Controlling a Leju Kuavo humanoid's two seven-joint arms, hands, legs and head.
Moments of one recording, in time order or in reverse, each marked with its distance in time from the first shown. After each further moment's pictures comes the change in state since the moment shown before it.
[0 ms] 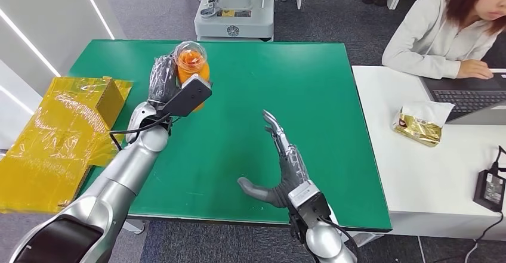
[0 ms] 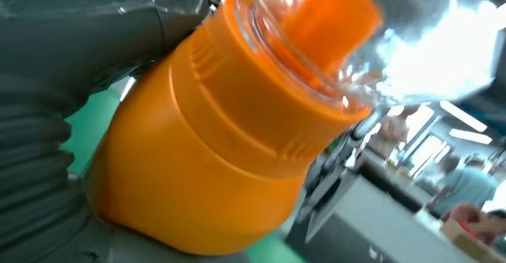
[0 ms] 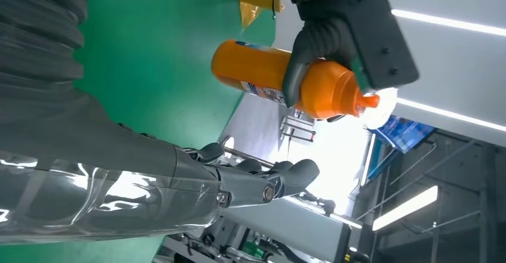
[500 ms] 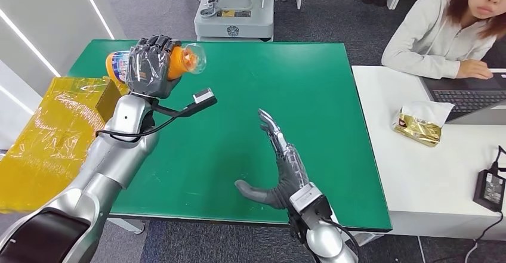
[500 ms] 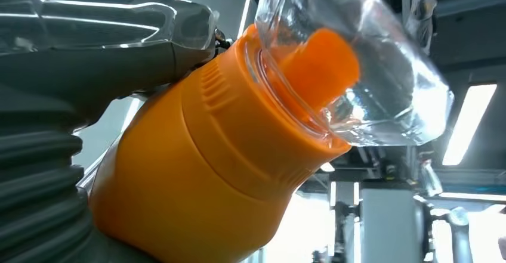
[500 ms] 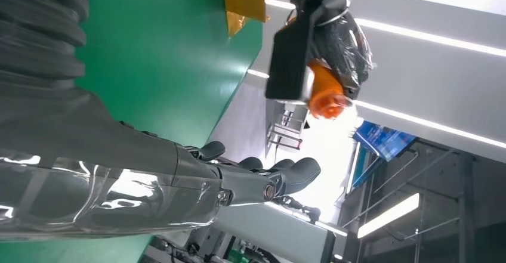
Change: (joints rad) left arm -0.044 0.083 -0.025 0.025 -0.830 0.245 0.417; right arm -0.010 -0.005 0.007 -0.023 -0.035 0.035 -0.016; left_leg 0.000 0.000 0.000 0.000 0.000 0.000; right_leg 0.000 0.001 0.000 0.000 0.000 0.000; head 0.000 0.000
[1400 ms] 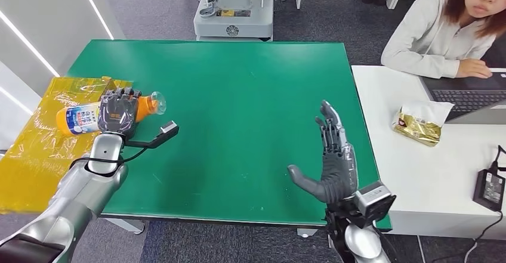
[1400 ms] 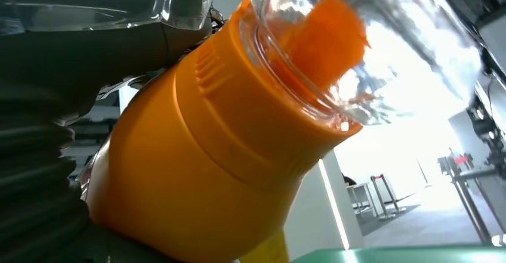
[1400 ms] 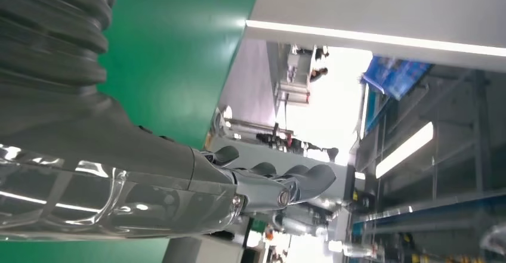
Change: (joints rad) left arm 0.166 0.190 0.005 0.115 -0.196 -0.089 0.239; right arm 0.090 -0.083 -0.191 -0.122 -0.139 -0.019 -0.050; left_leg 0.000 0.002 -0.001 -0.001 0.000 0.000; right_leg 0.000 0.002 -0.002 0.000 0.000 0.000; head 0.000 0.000
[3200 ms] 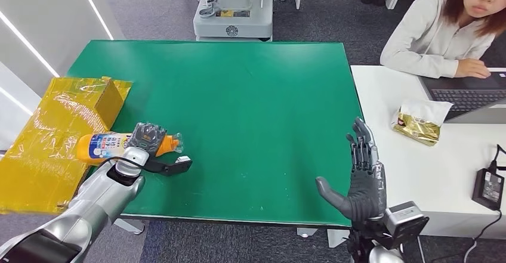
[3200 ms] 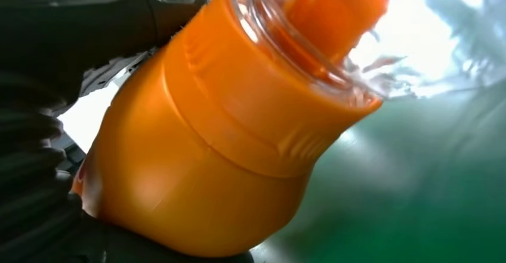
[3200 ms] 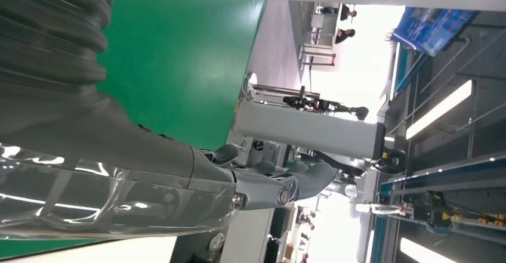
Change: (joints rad) left arm -0.036 -0.079 -0.145 0.156 0.002 -0.481 -0.088; right arm 0.184 0.083 -0.223 -0.122 0.106 0.127 0.039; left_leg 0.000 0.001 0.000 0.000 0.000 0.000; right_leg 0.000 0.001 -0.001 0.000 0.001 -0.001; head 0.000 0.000
